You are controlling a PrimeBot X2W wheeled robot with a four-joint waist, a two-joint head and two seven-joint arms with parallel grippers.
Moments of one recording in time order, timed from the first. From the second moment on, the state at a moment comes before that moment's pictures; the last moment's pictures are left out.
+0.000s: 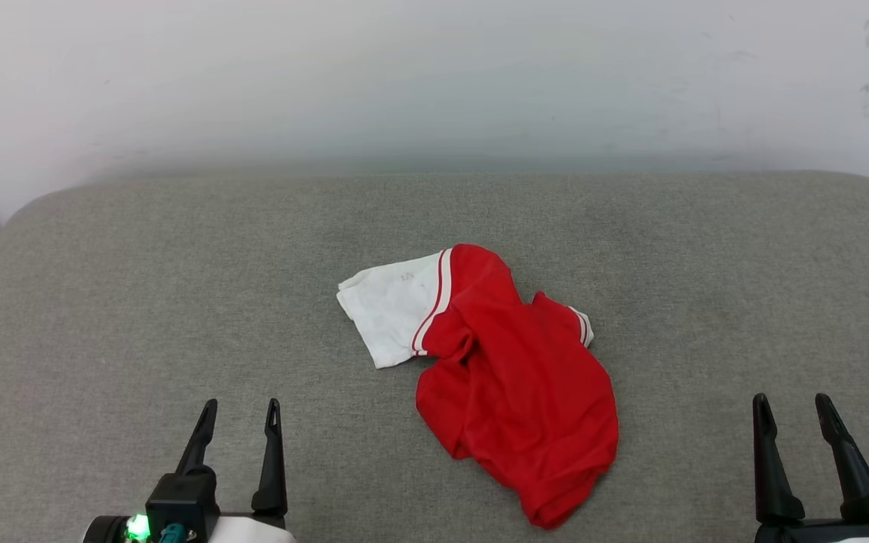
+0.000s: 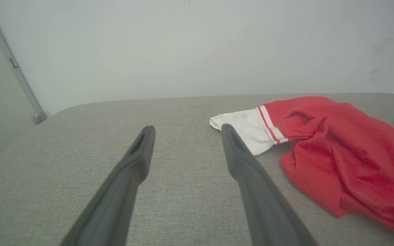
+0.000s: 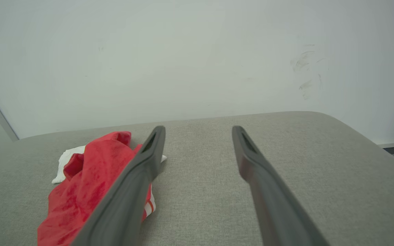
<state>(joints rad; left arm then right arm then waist) 0.07 0.09 -0.07 0.11 -0.09 0.04 -0.26 0.18 -0.05 -0.08 -0.06 0.18 0.13 -0.26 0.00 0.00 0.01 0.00</state>
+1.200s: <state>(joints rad) -0.92 0.47 -0.47 0.53 -0.43 -0.13 0.40 0.04 -0.05 -0.05 -0.10 0.15 0.13 -0.26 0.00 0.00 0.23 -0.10</state>
